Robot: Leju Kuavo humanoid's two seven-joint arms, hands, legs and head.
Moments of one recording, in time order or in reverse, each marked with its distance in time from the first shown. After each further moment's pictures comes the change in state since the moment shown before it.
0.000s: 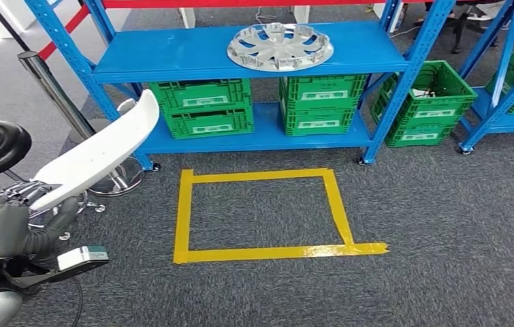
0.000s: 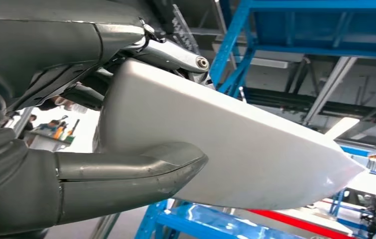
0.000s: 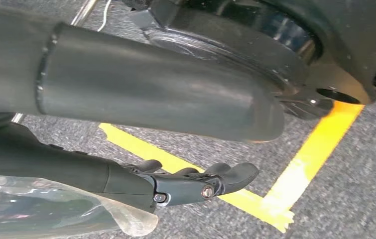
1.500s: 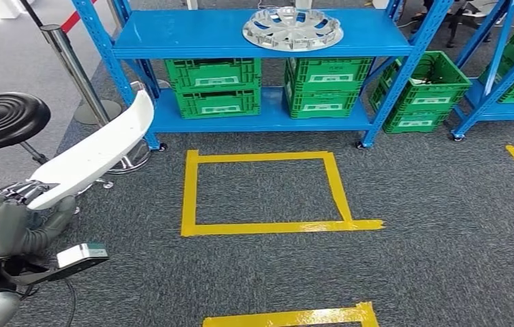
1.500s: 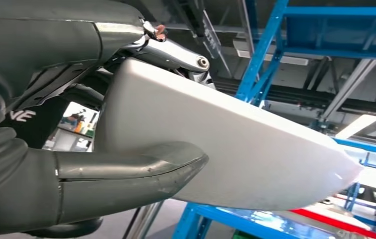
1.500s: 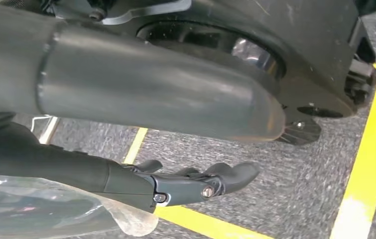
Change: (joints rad) left arm 0.005 0.003 0.001 -0.007 -0.017 -0.012 0.019; right arm 0.063 0.013 -0.145 0.009 -0.127 0.043 -0.102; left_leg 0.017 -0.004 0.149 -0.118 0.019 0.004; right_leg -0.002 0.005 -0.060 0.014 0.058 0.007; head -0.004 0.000
